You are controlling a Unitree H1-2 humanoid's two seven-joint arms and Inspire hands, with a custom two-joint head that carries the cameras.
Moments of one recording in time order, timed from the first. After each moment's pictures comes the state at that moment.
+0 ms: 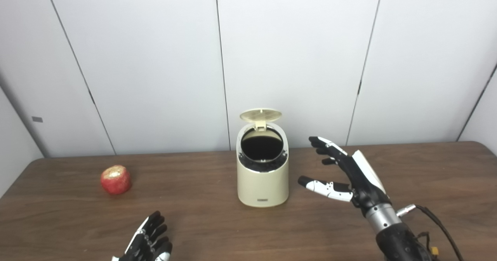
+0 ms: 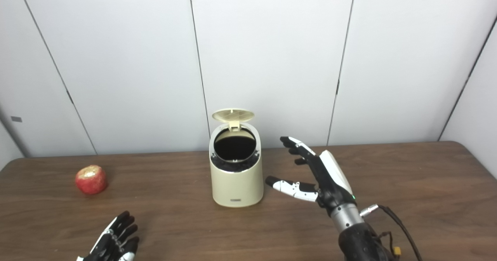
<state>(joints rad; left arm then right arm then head) 0.21 0.08 0.05 -0.18 -0.11 -0.17 -0.03 -0.29 -0.20 0.10 -0.18 -0.40 0.19 0.09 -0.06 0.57</state>
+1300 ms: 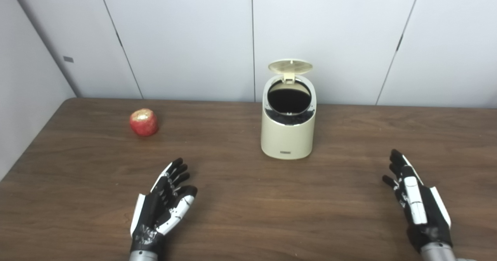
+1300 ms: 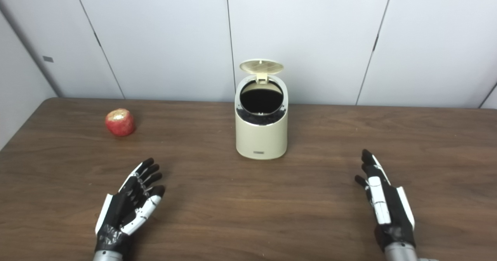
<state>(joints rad) 0.22 0.07 0.06 -0.22 -0.01 -0.10 0.02 0.03 -0.11 -0.11 -0.17 0.01 0.10 0.07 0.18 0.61</state>
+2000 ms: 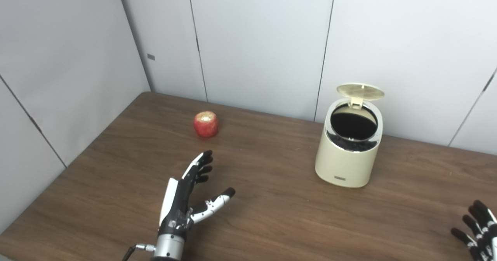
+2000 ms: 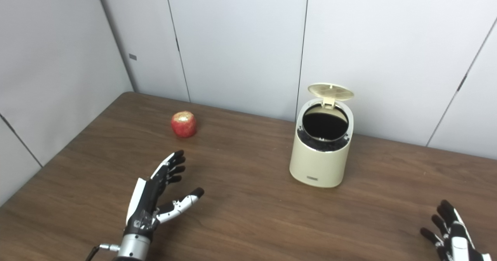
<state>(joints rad) 0.19 0.09 0.14 -0.31 0.27 0.03 0.18 0.03 -0.16 -0.12 -0.14 0.07 0.08 0.08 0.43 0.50</state>
